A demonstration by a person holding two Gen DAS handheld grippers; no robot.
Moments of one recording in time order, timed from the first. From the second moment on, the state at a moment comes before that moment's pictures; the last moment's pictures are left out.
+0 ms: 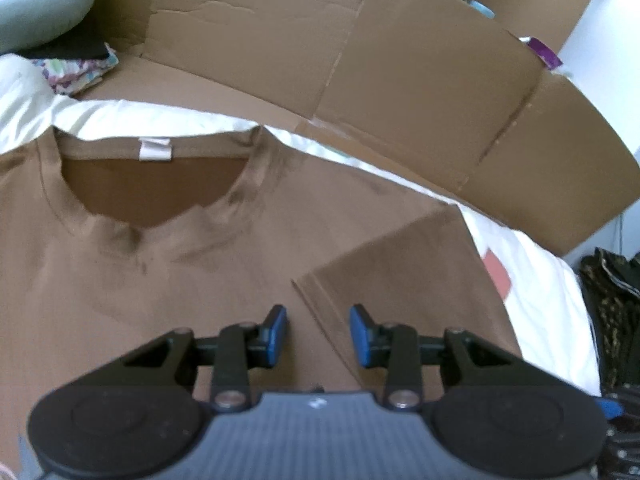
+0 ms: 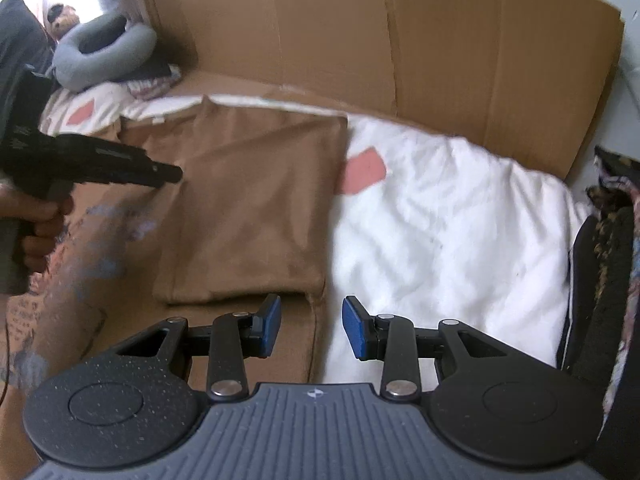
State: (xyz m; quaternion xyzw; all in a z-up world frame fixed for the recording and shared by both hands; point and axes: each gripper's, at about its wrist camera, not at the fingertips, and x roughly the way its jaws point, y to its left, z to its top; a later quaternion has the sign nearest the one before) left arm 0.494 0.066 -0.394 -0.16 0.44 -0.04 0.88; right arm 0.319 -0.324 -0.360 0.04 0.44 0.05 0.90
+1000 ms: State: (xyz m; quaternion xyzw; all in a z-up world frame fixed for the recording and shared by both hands) left arm 0.506 0.074 -0.380 -0.12 0.44 -0.02 0.89; right arm 0.338 -0.321 -0.380 0.08 0.44 0.01 0.89
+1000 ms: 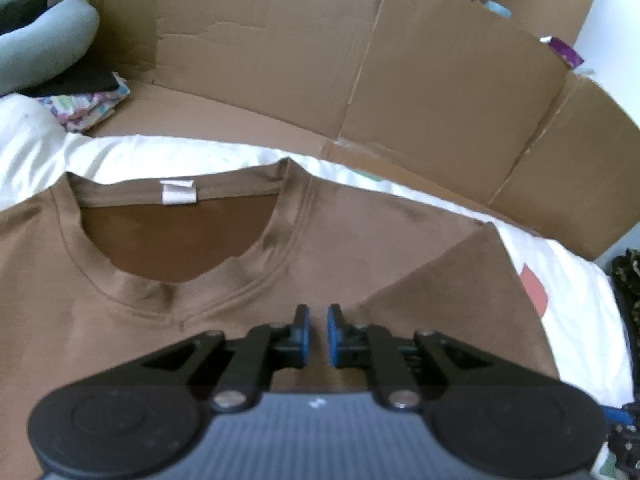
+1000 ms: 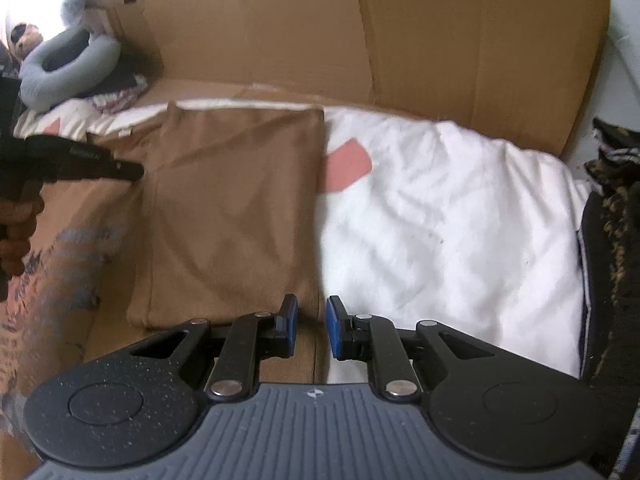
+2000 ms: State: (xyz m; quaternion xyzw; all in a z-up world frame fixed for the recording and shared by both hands) left arm 0.357 0.159 -0.304 -0.12 0.45 0.03 0.88; right arm 0.351 -0.259 -0.381 0.06 0.48 0.03 0.87
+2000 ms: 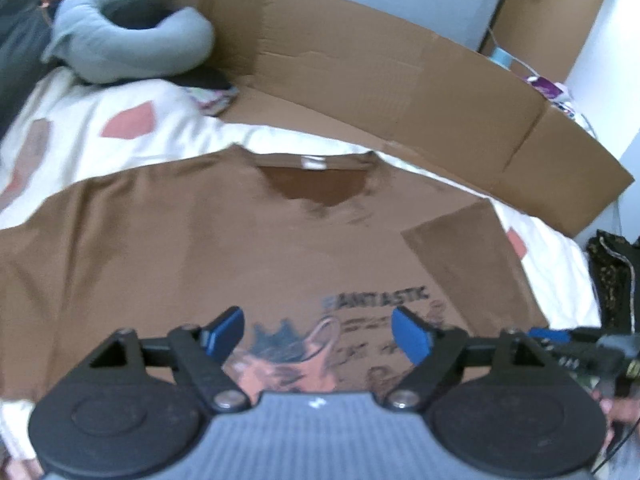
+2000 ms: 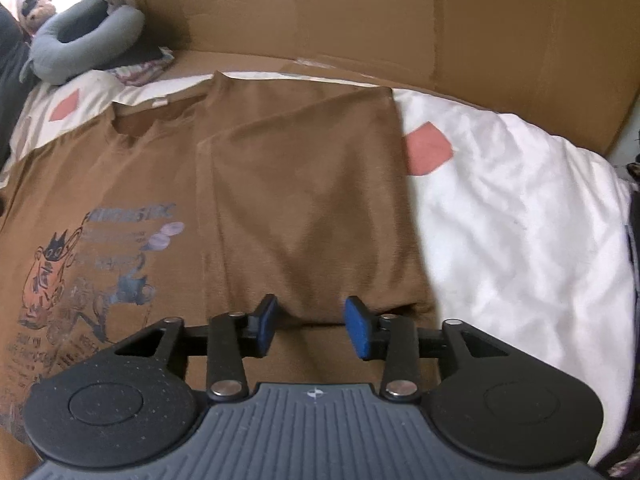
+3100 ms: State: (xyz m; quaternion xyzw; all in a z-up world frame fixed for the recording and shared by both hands) left arm 0.269 0.251 -0.222 -0.13 0.47 0.12 0.86; right arm 0.323 -0.233 -0.229 0.10 0.45 0.03 0.89
